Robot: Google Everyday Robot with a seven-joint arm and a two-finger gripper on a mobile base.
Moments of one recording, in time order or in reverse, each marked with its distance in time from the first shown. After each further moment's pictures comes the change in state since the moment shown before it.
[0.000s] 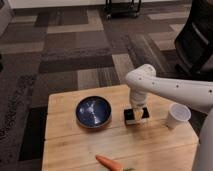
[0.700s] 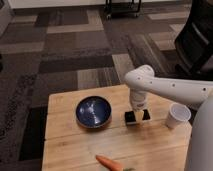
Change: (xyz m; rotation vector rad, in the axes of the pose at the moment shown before) arm -0.001 0.000 0.000 -0.005 0.002 -0.005
